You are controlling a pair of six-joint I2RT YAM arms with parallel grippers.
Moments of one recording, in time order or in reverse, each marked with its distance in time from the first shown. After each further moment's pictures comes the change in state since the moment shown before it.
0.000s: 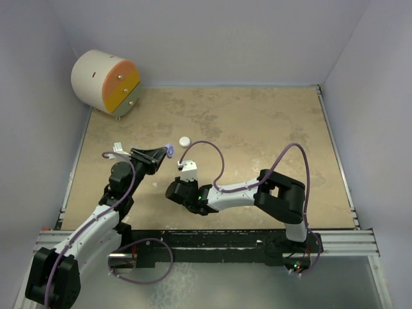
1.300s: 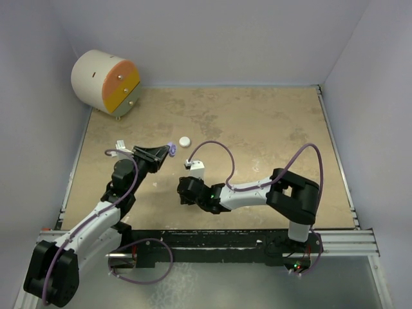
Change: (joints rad) left arm -0.034 0.053 0.032 0.012 -0.032 0.008; right arm -0.046 -0.117 -0.156 0.150 -0.170 -0.019
